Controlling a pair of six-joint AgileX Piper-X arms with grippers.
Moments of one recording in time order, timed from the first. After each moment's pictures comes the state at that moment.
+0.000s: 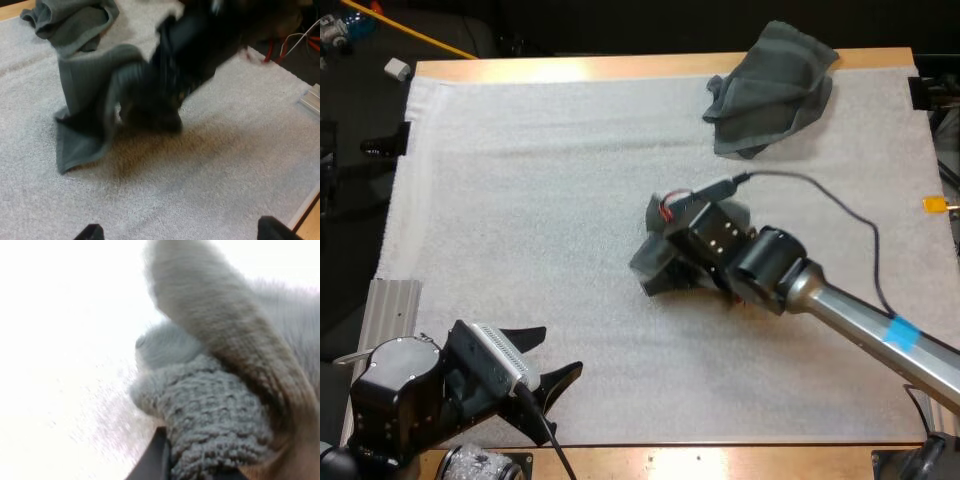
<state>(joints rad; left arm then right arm) -0.29 0.45 -0.90 1.20 0.51 -1.67 0.89 1.56 -1.23 0.84 0.15 -1.52</state>
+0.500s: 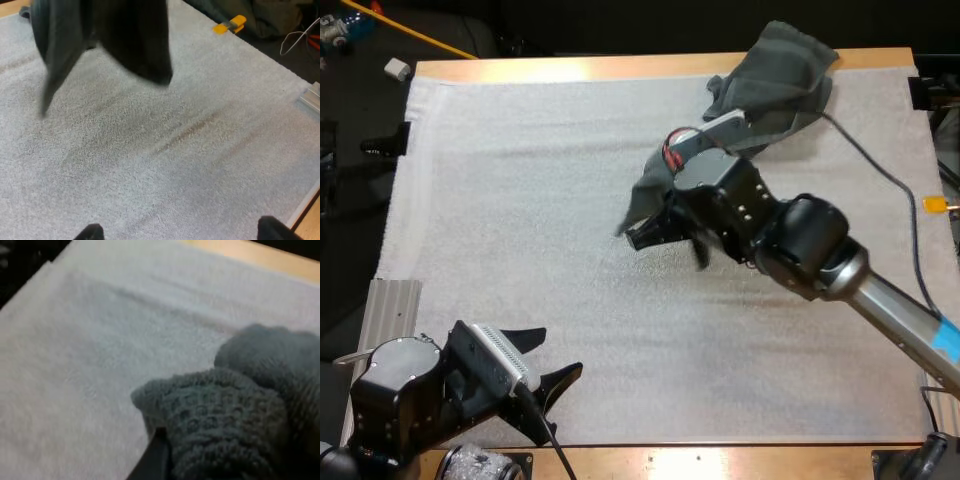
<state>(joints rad) -0.29 0.45 -0.90 1.21 0.51 -1.67 0.89 1.49 -1.55 0.90 0.21 -1.60</state>
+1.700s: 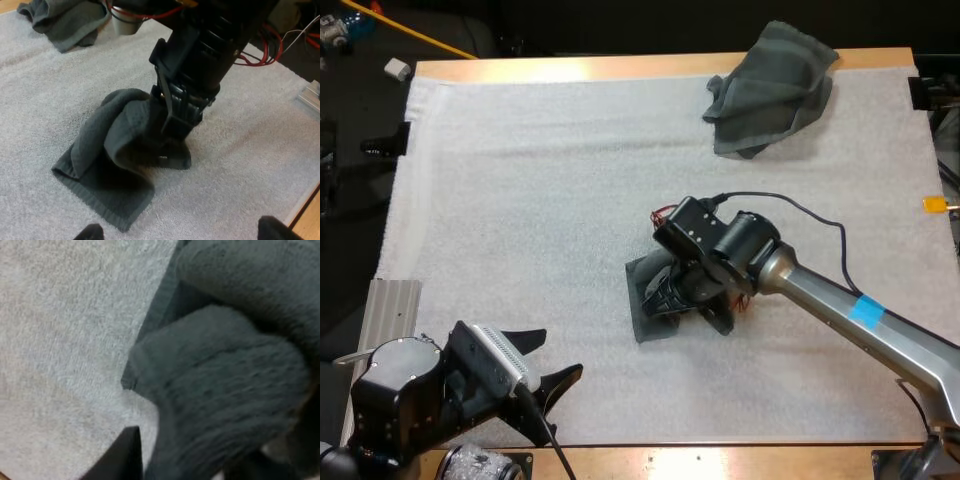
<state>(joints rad) -0.29 0.45 -0.90 1.22 0.52 -1.67 0.88 1.66 -1.37 1.08 -0.11 -1.56</state>
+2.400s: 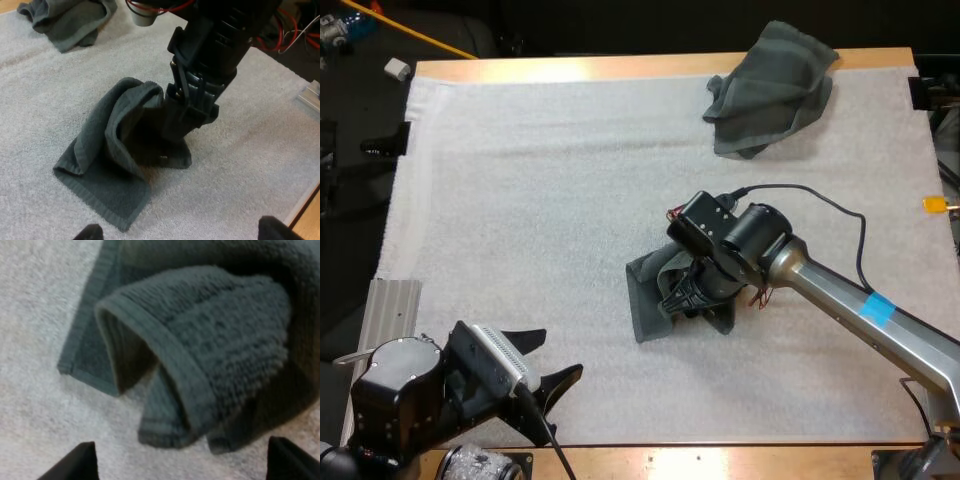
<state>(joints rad) -0.29 0.45 -0.90 1.22 0.52 -1.67 0.85 1.64 -1.37 1.20 -0.02 -1.59</state>
